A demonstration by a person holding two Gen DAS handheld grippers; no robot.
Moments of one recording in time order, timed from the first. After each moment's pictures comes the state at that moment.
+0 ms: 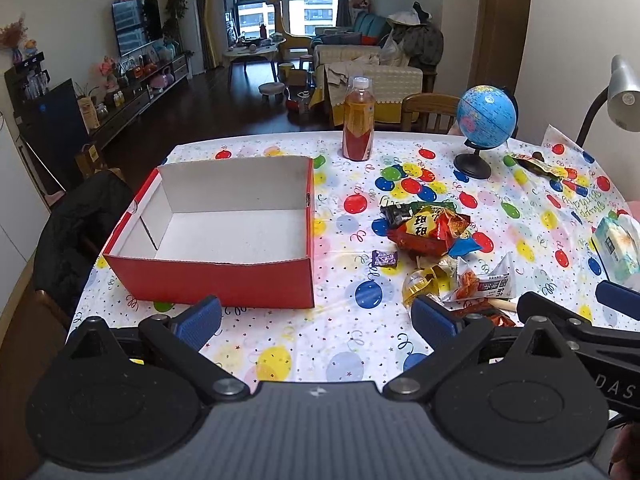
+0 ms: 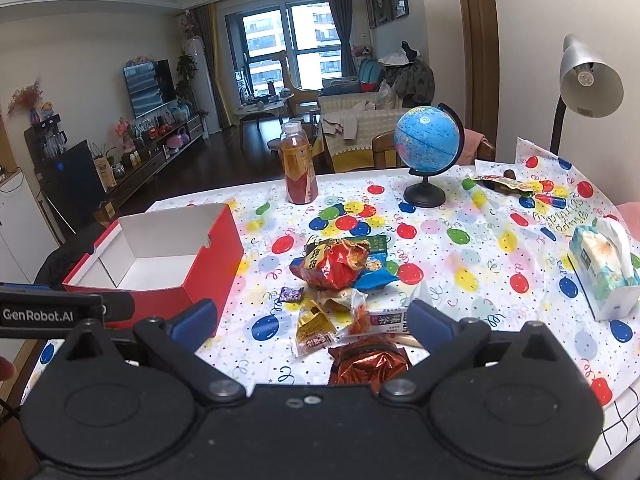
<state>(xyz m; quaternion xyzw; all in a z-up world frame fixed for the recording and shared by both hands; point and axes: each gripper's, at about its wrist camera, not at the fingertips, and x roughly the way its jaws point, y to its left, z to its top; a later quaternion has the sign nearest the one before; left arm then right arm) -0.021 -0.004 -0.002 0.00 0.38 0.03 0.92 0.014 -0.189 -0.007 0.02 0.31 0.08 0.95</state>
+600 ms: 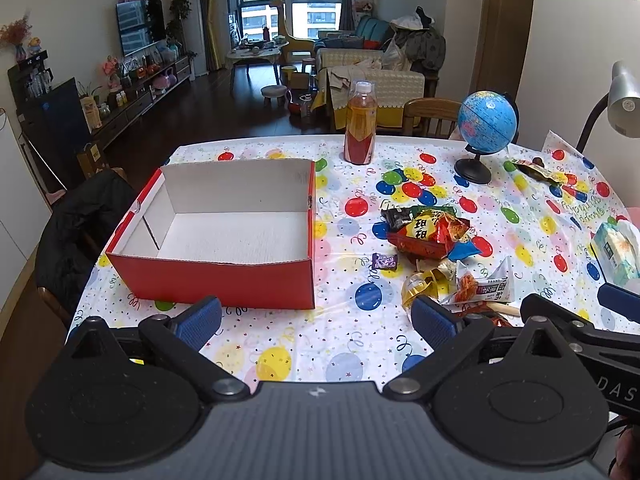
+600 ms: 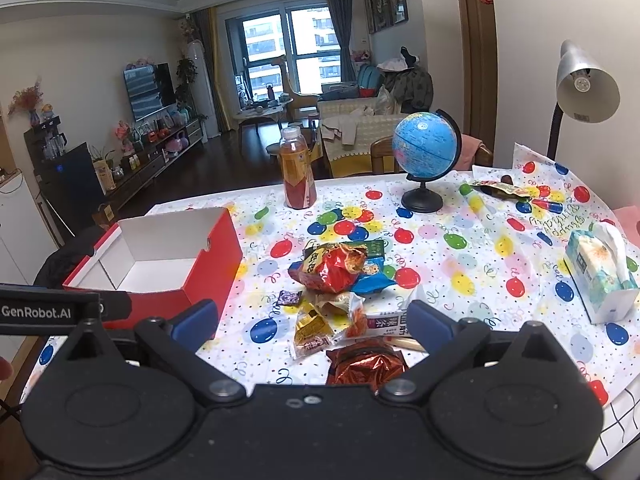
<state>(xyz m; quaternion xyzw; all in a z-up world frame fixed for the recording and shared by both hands) -0.024 -0.004 0.001 0.00 0.38 0.03 0.92 0.010 -0.190 -0.002 0.02 0.30 0.08 0.95</state>
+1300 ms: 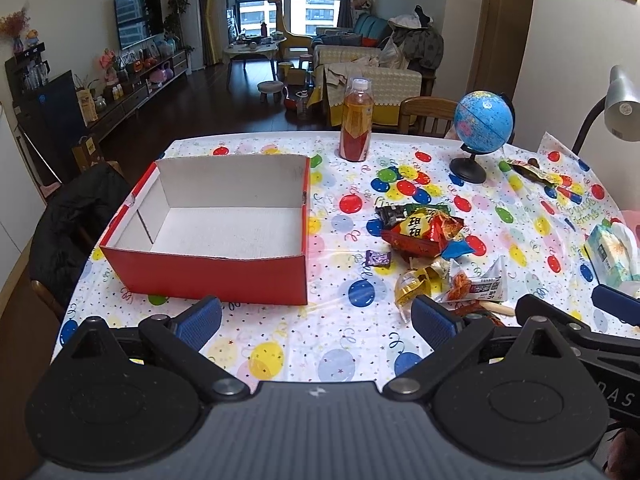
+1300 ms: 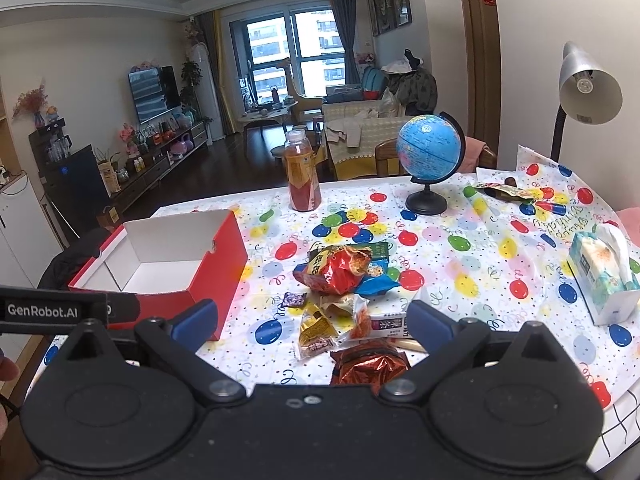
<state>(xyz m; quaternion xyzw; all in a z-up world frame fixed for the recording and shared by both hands) -0.025 -0.008 0.003 -0.01 0.38 0.02 0.92 0.006 -0.188 0.000 0.02 0.30 0.09 0.95</state>
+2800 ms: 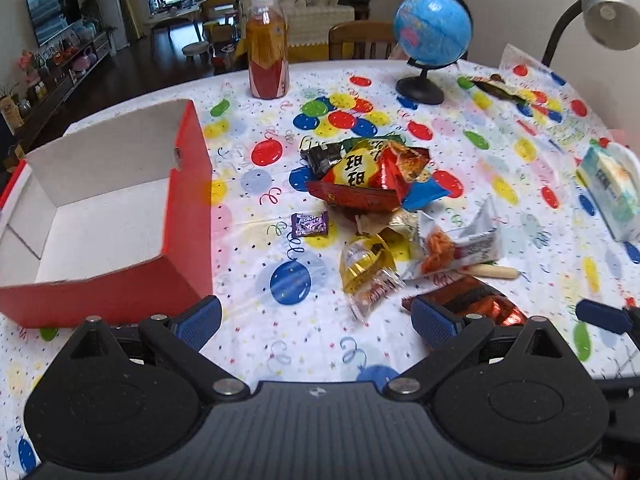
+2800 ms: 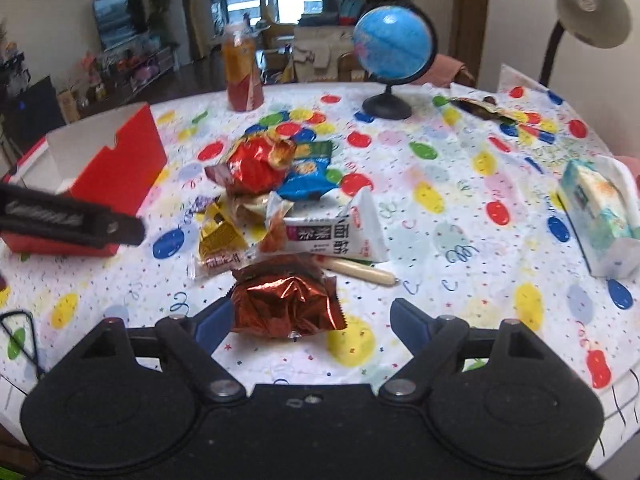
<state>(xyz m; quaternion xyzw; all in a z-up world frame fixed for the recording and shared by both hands) 0.084 -0.059 -0.105 0.03 0.46 -0.07 0.89 0.060 -0.233 -0.101 -0.02 0.41 0.04 0.91</state>
